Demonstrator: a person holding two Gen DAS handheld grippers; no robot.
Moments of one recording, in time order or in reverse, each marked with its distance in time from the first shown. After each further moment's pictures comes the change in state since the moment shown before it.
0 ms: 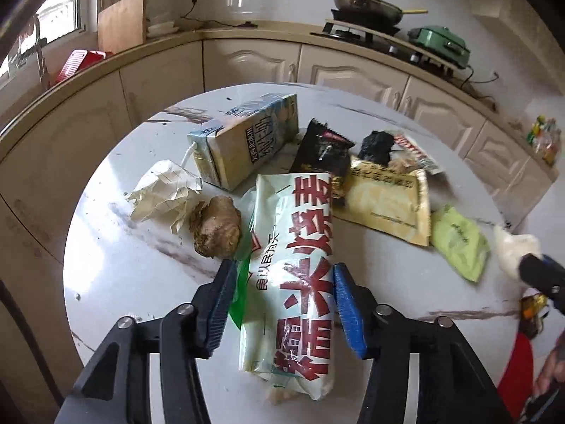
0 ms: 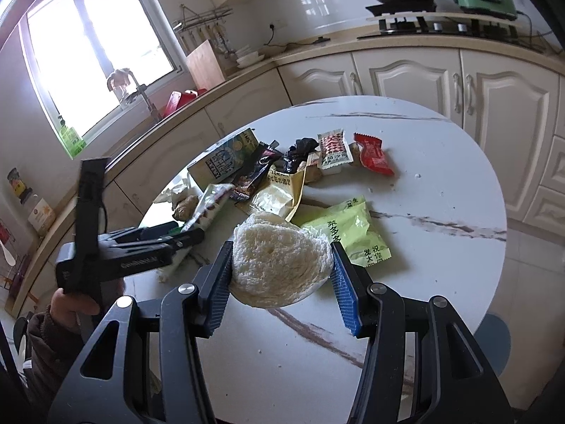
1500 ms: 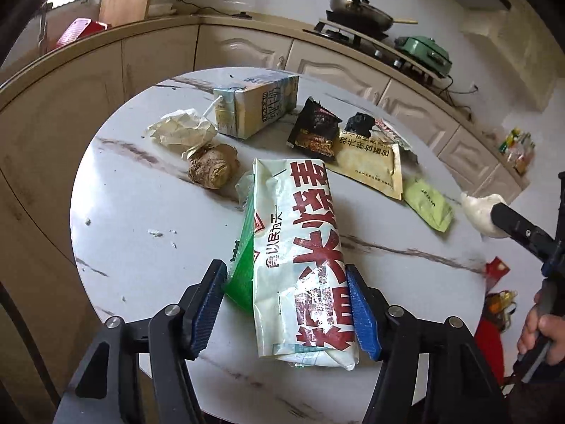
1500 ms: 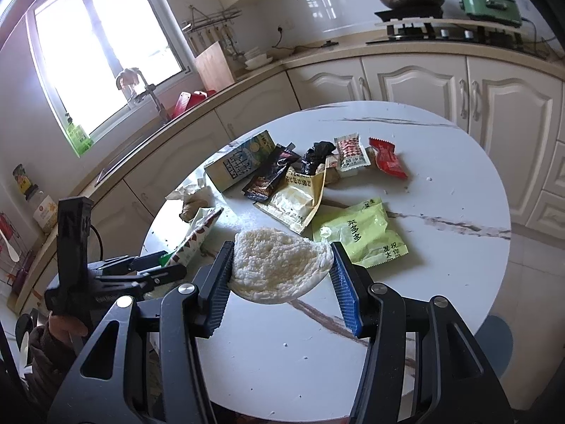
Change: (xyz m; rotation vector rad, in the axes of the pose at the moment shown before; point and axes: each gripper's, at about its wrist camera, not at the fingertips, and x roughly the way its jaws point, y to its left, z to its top) left arm -0.049 0.036 -0.053 -0.081 0.014 -0.136; right arm -0.010 0.019 0.000 -0.021 -0.010 0.016
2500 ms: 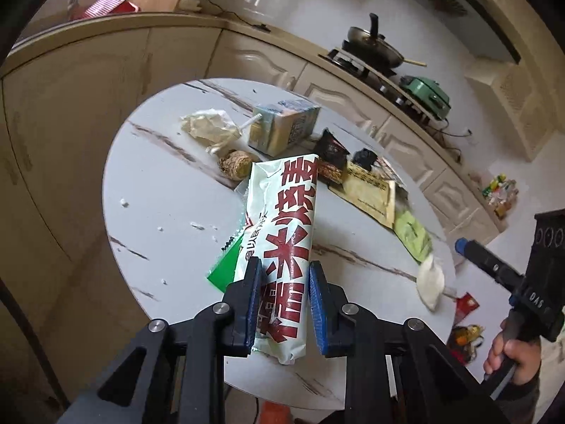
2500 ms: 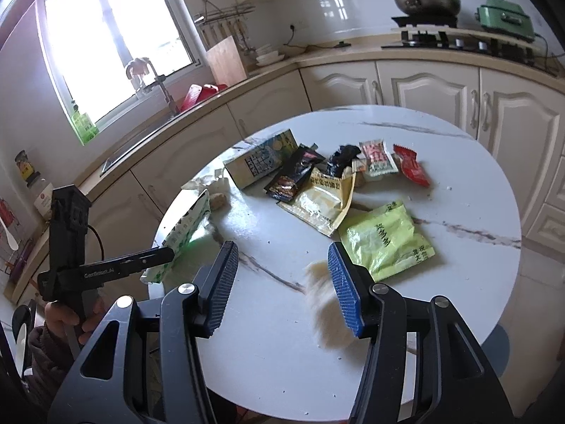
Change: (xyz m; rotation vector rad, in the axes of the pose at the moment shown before) left arm -0.041 0.042 -0.010 -0.138 -0.068 -0.079; right arm 0.011 0.026 0.000 -0.037 0.028 -0.009
